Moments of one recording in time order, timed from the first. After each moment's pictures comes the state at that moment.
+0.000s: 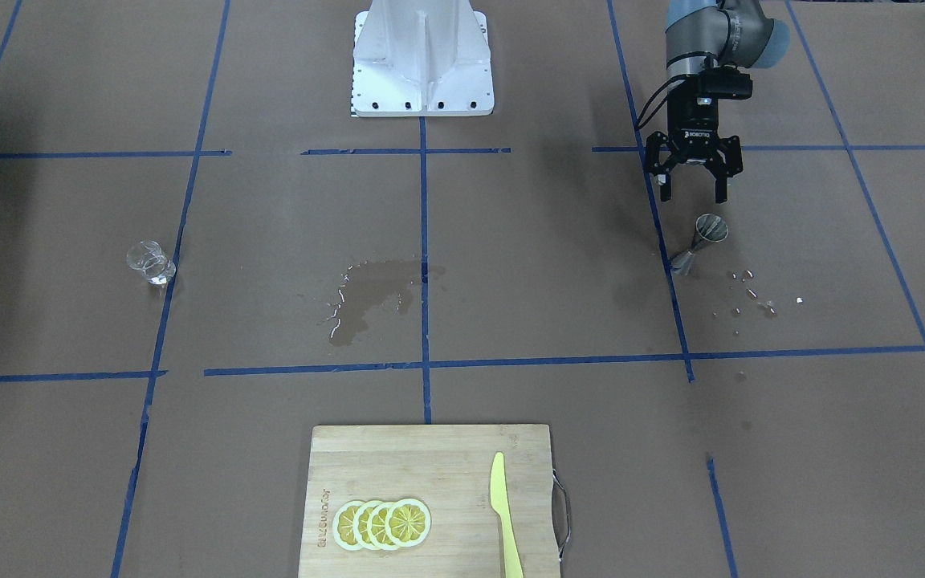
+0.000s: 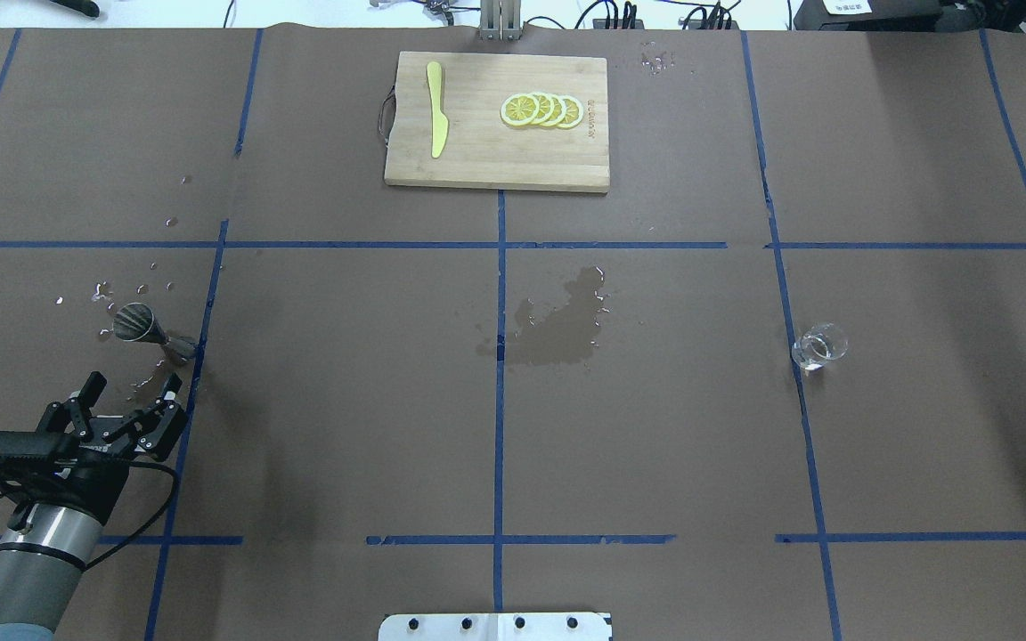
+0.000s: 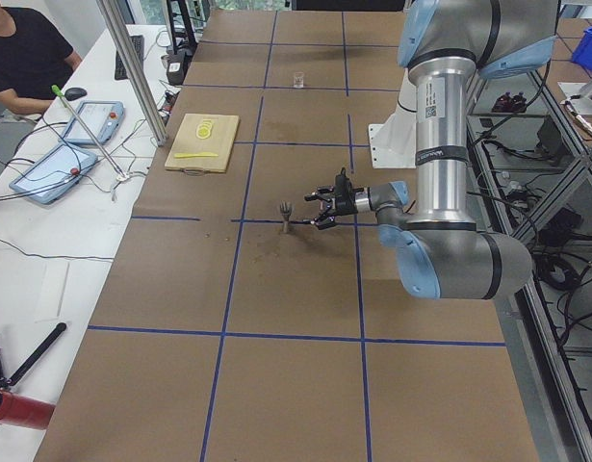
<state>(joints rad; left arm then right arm) -0.03 -1.39 -1.79 -2.49 -0.37 -1.44 1.50 -1.66 1.82 -1.33 2.37 0.12</state>
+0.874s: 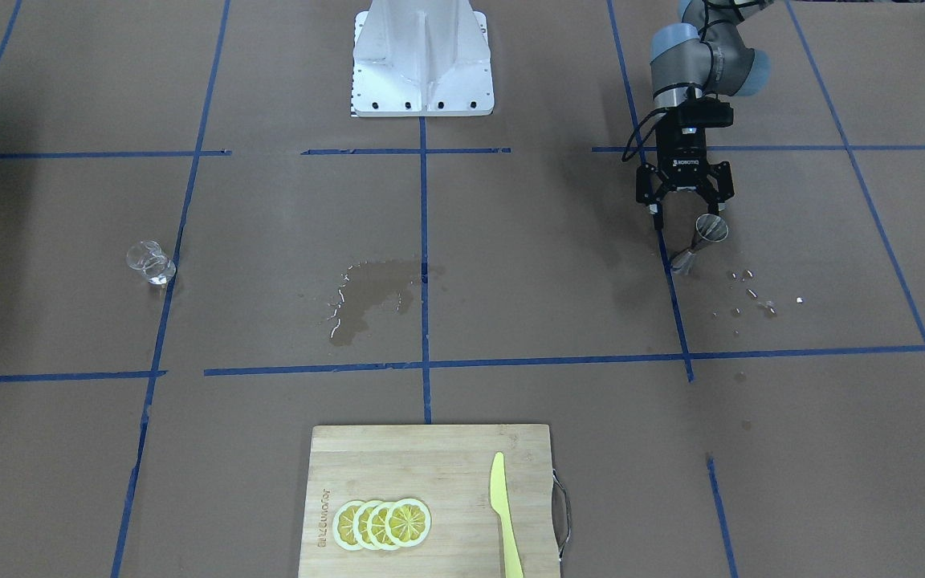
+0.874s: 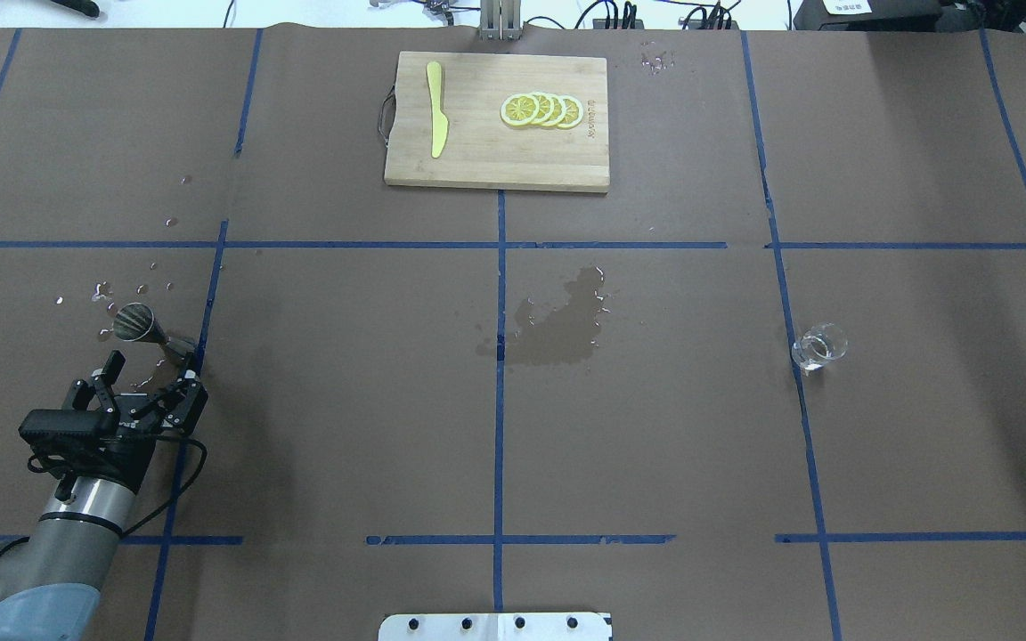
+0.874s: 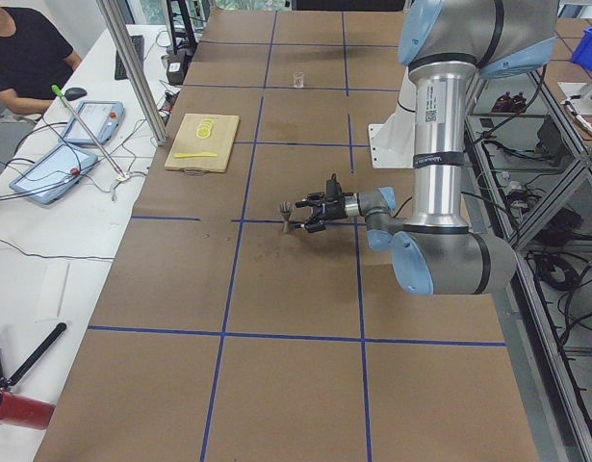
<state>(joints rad) -0.11 -1.49 -1.63 -2.54 -0.39 -1.36 1.50 -1.67 1.82 -1.32 2.37 0.11</state>
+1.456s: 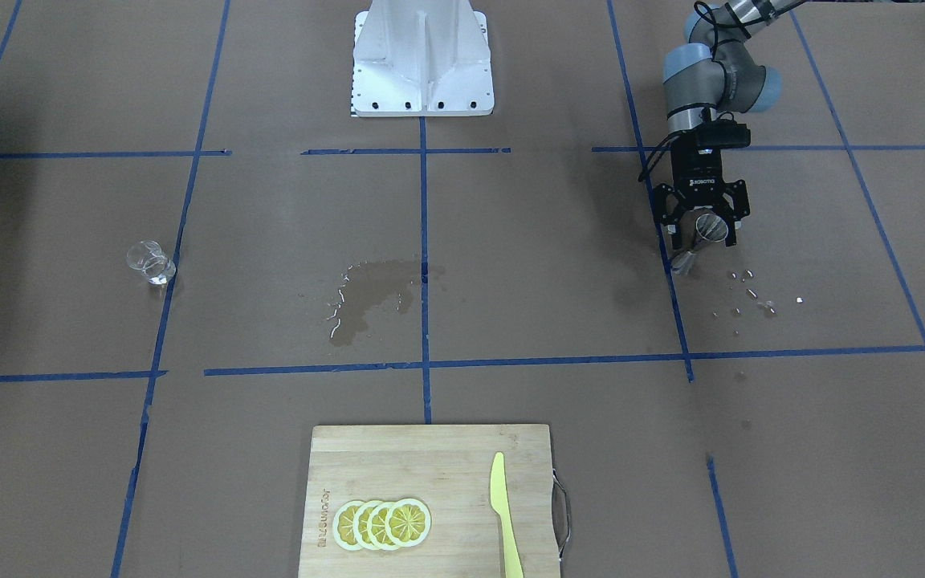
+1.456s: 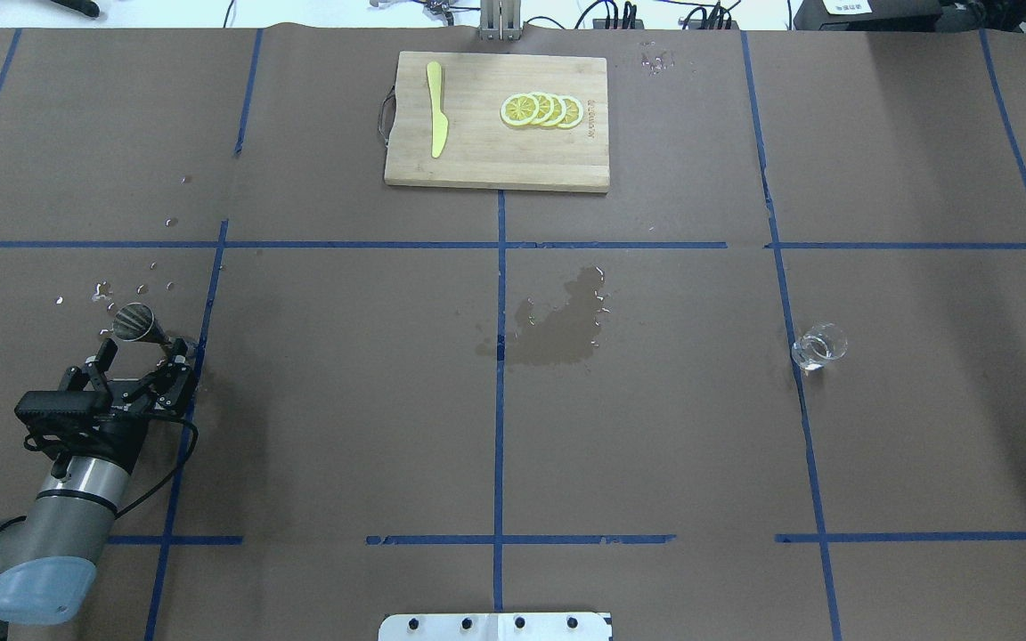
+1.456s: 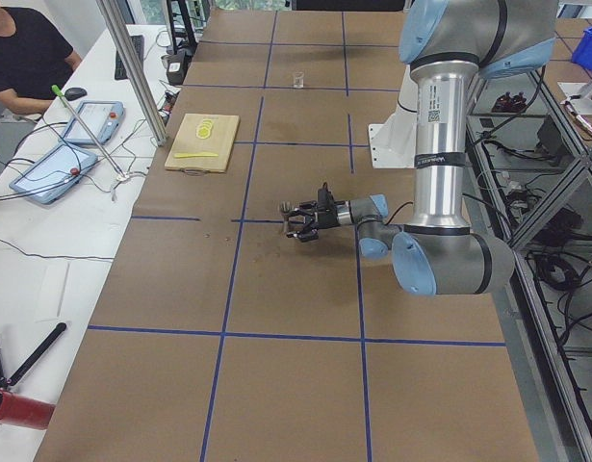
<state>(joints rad) -0.16 -1.51 -1.58 -2.59 -0.44 -1.35 1.50 -1.67 1.82 -1.32 2.37 0.11</state>
